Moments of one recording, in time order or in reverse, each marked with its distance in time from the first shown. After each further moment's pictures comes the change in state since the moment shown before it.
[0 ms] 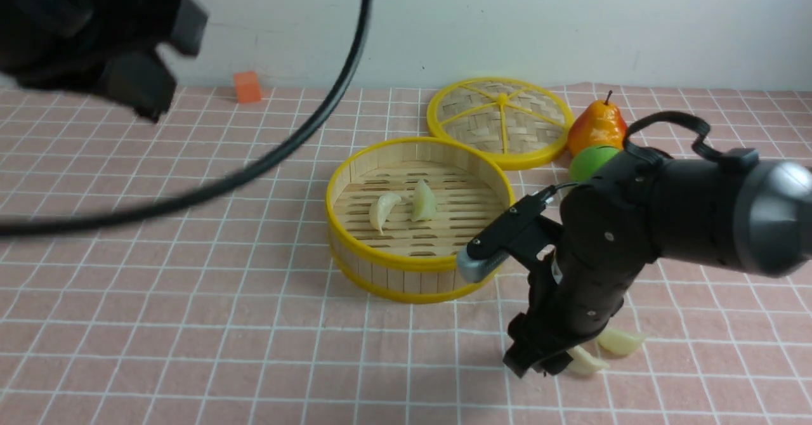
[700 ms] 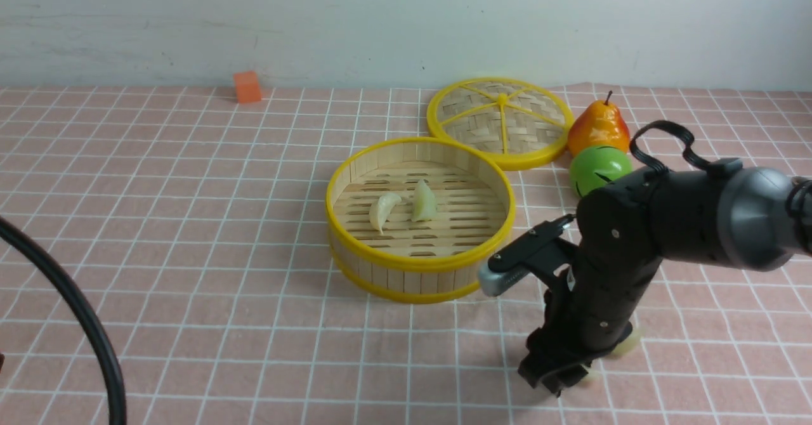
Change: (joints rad) right arm -0.094 0.079 0.017 0.144 -0.009 -0.120; left arm 0.000 -0.533 0.553 -0.003 -0.037 -0.003
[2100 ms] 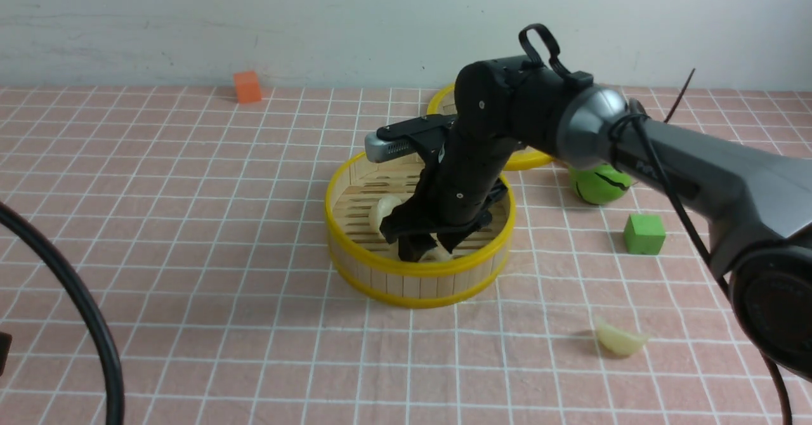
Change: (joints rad) right arm 0.041 0.395 -0.876 0.186 0.341 0.059; left arm 0.000 0.000 0.000 -0.001 -0.042 0.000
